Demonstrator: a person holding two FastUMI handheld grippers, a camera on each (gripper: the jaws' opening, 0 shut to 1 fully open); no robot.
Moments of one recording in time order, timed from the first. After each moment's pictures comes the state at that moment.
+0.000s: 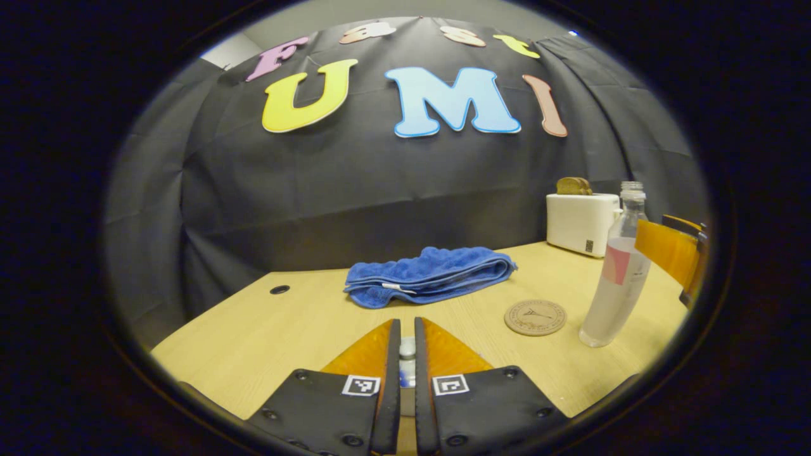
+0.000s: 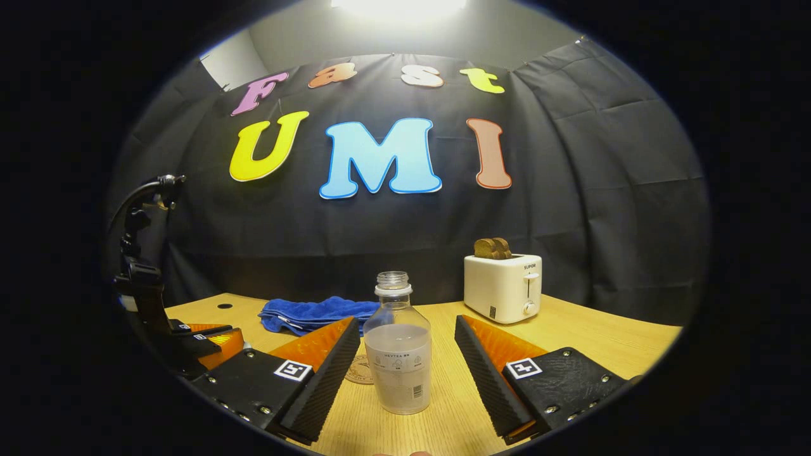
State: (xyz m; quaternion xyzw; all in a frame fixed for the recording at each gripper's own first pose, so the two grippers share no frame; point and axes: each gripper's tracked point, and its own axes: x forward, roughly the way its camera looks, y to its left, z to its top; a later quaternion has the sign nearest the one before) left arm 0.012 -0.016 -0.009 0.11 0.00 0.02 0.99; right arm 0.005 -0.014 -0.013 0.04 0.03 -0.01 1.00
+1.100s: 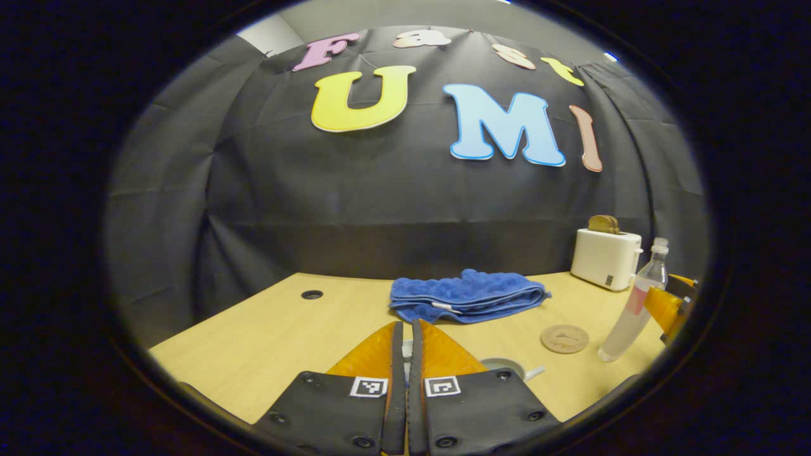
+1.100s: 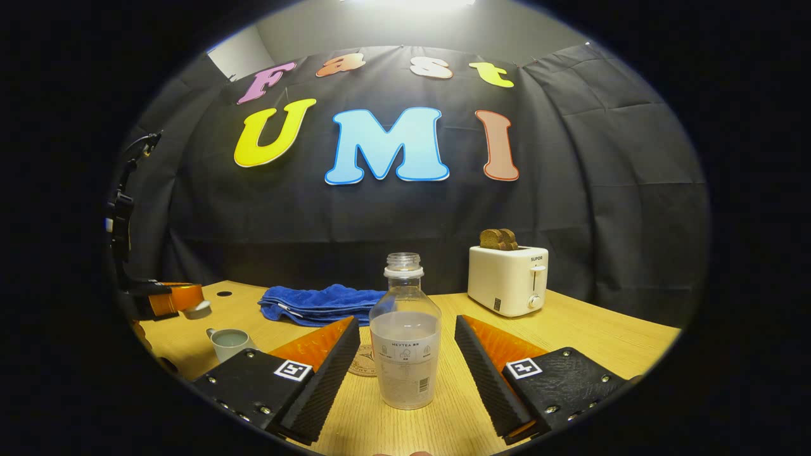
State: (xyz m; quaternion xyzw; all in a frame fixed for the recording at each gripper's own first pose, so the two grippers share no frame) left arm 0.000 0.084 0.031 0.04 -0.03 0.06 1.00; right arm 0.011 -0.004 -0.034 0.02 0.06 0.00 1.00
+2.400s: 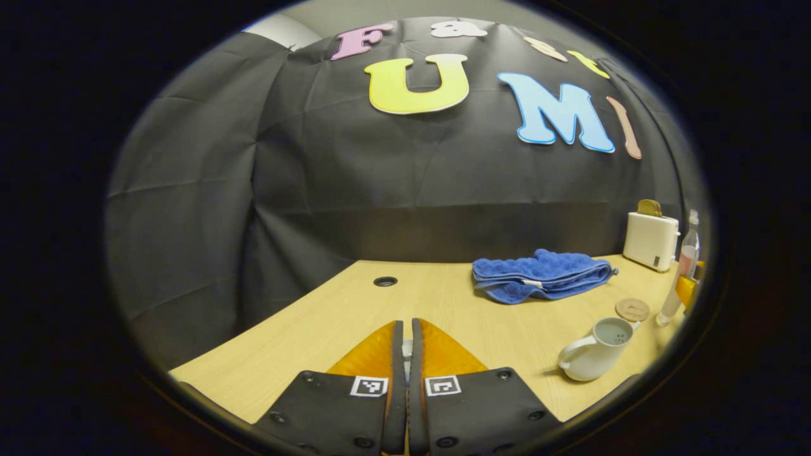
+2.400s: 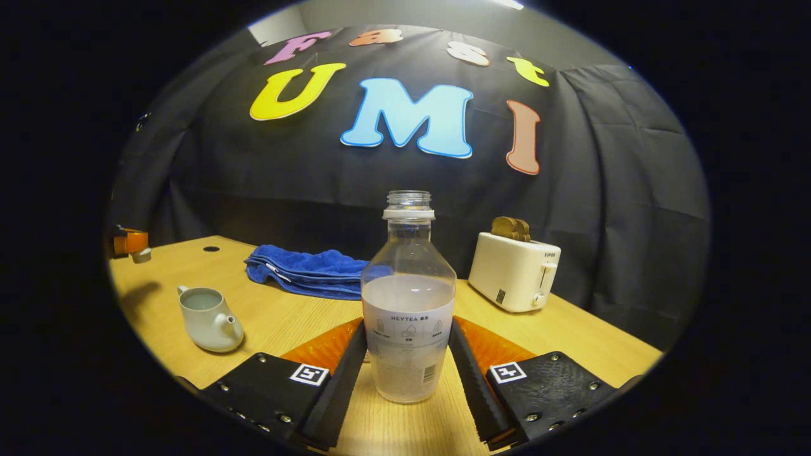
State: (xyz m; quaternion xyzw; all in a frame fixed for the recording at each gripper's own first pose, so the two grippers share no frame) left arm -0.017 0.200 0.011 0.05 -0.01 0.13 0.99; right arm 0.033 0.010 -0.063 -0.10 0.10 0.00 0.99
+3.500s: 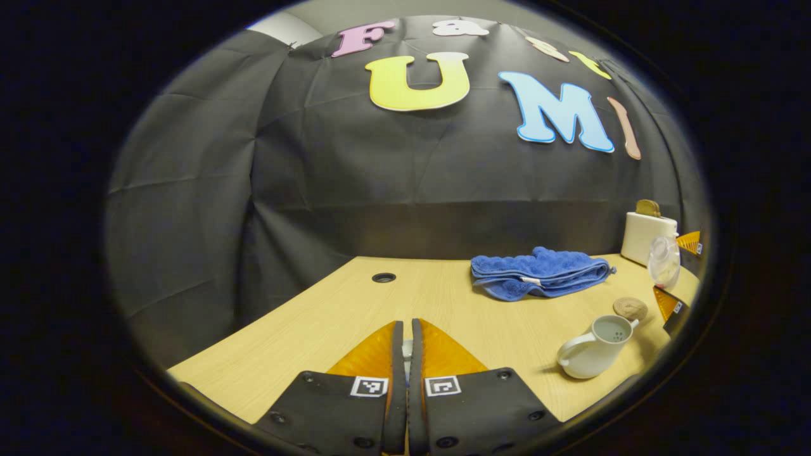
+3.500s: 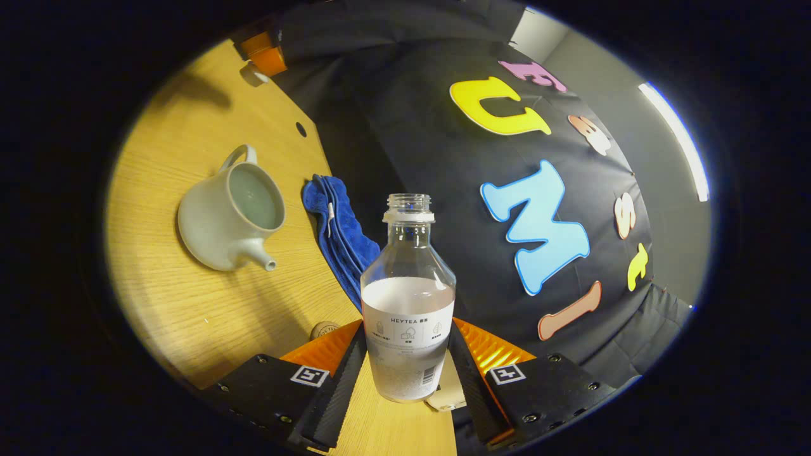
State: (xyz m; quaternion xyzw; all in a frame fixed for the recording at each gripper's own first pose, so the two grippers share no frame) left arm -0.017 0.200 0.008 0.04 0.00 0.13 0.99; right arm 0.056 0.093 -0.048 -0.54 0.02 0.09 0.83
